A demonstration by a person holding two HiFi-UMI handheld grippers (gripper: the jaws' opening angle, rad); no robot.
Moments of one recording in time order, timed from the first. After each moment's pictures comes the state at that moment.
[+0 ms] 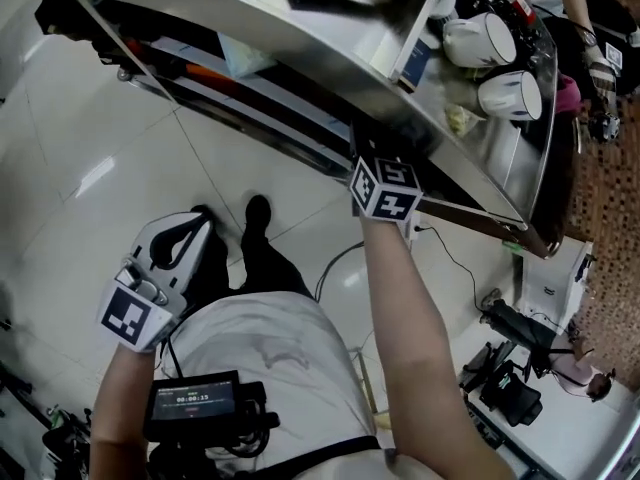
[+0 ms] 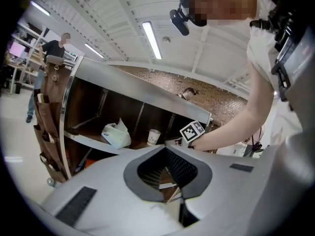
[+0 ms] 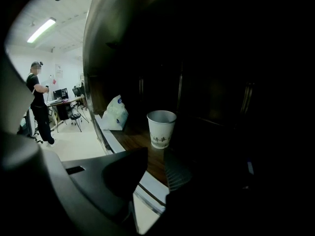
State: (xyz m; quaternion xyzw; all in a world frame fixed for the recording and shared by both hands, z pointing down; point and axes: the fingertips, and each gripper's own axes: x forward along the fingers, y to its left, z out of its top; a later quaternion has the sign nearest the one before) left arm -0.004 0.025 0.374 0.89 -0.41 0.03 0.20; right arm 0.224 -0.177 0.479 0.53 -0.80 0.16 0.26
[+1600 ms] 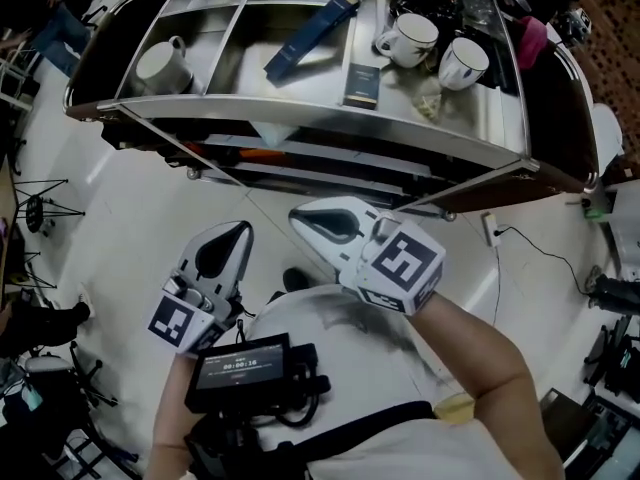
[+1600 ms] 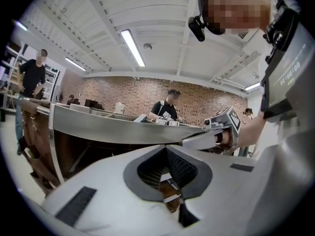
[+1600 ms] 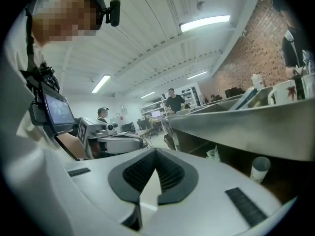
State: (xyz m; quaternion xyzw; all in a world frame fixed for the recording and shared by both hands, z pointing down) left arm -0.007 0.001 0.246 0.92 -0.37 0.04 0.11; right arm 0.046 -0.011 0.252 0.22 -0.96 0.16 0.06
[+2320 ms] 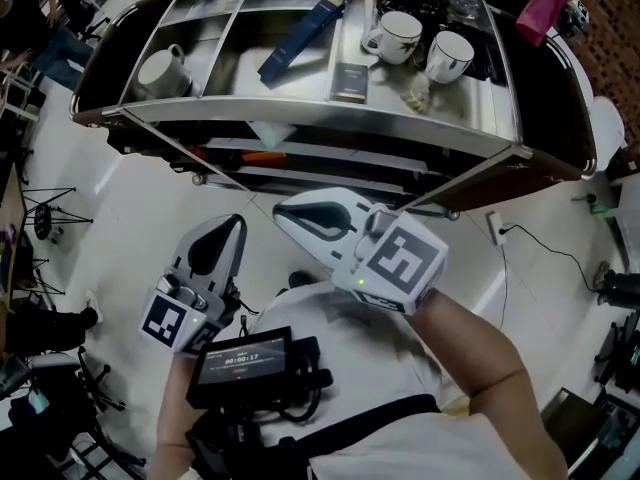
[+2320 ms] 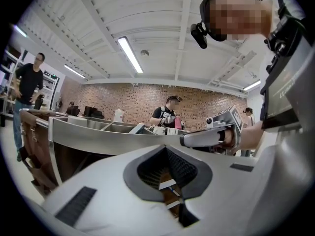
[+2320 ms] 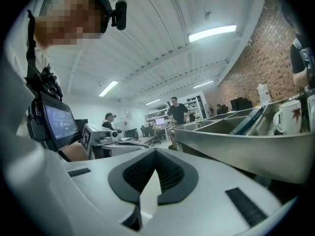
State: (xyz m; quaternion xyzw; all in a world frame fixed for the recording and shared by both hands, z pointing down) left arm 0.001 0.007 0.214 0.92 -0.37 0.02 0.08; right arm 0.046 0.003 0.203 0.20 -0.97 0.12 0.02
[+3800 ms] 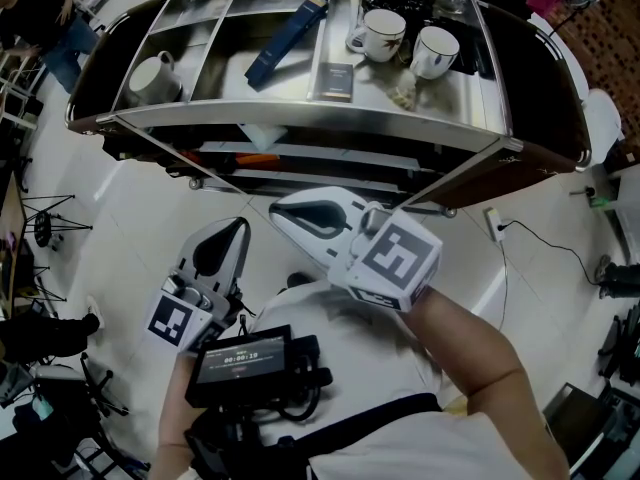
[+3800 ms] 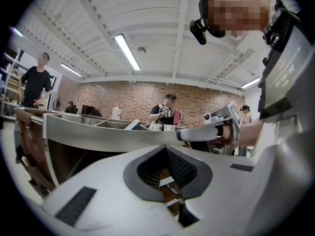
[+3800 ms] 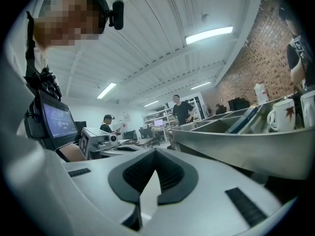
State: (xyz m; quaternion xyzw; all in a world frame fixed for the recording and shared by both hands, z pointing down) left arm 0.021 0.013 0.225 0.93 -0.36 0.04 0.08; right arm 0.060 0.004 0.203 0.21 -0.97 0.12 0.01
